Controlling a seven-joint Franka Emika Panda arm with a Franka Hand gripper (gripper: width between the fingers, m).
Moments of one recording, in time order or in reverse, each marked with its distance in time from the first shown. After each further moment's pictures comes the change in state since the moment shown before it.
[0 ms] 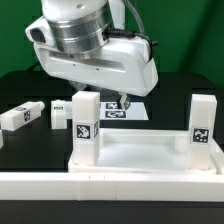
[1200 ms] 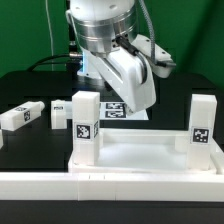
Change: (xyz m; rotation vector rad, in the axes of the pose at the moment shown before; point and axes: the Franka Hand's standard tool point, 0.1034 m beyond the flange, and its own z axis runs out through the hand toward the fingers) arm -0.031 -0.015 0.013 -0.053 0.046 0.639
